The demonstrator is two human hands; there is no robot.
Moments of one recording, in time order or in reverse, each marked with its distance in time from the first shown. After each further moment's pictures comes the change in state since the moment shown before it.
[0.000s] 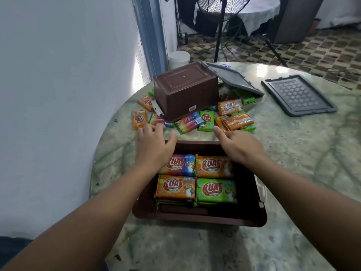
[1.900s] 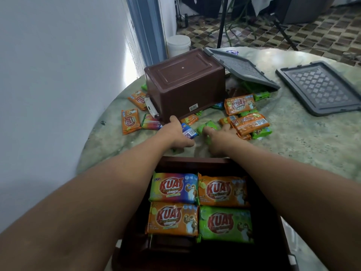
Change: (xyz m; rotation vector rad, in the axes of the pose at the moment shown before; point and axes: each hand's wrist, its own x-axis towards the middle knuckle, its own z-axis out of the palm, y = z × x) left_hand 0.129 0.032 0.077 -0.016 -0.650 -0.207; right_hand 0.135 -0.019 0.064 -0.338 -0.447 0.053
